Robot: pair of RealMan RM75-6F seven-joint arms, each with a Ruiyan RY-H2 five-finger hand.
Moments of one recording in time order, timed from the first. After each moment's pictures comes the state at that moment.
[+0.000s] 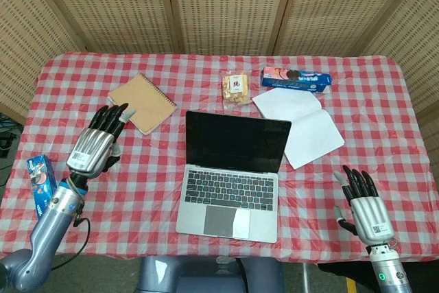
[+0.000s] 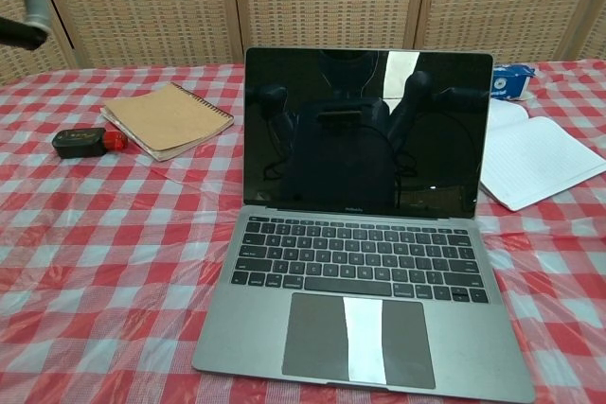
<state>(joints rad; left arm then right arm) -0.49 -1.21 -0.31 -1.88 1.27 1.08 0.38 0.10 -1.30 0.02 -1.58 -1.59 1.47 -0.18</state>
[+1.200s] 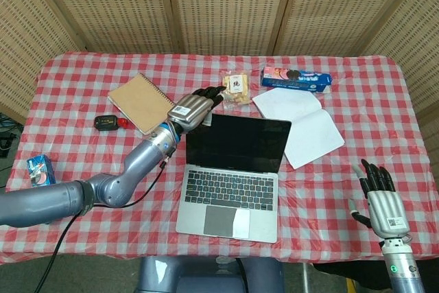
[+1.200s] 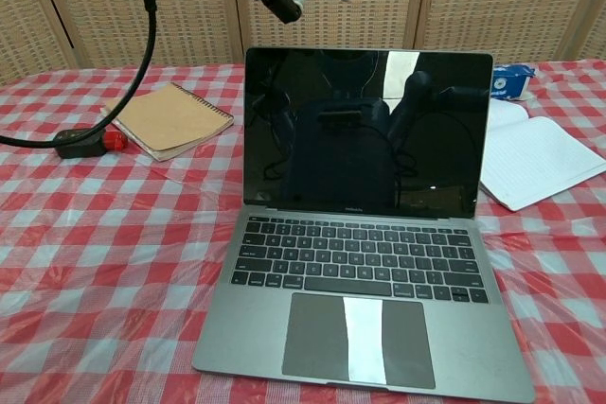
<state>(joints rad) -1.26 -1.37 -0.35 -1.51 0.51 0.62 0.41 0.10 -1.27 0.06 -1.54 -1.50 1.45 -0.09</state>
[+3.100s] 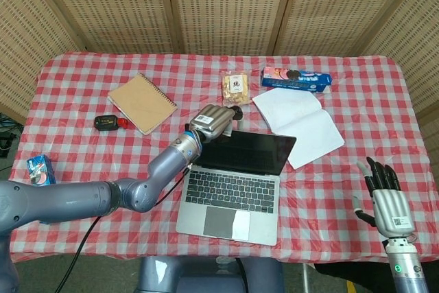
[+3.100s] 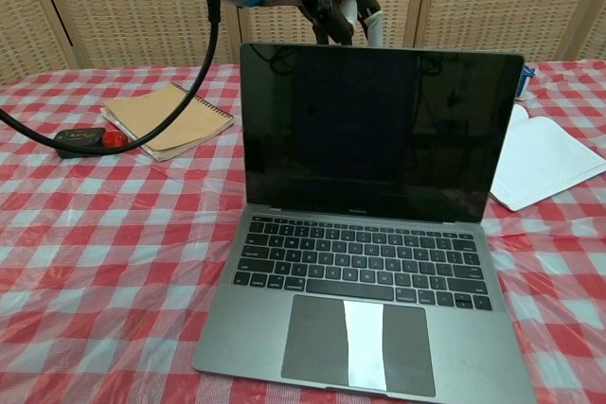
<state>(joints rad) -1.45 -1.40 -0.24 -1.54 0.37 0.66 0.35 0.10 -1.26 0.07 -1.56 -1.50 1.46 -0.08</state>
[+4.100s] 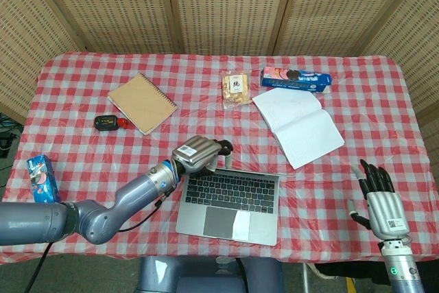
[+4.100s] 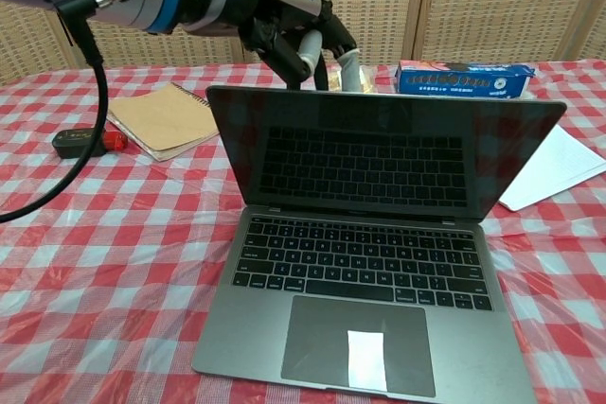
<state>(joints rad) -1.30 -1.19 -0.17 -1.90 0.60 0.66 0.24 0.10 -1.26 0.05 -1.57 -1.51 1.46 -0.10</state>
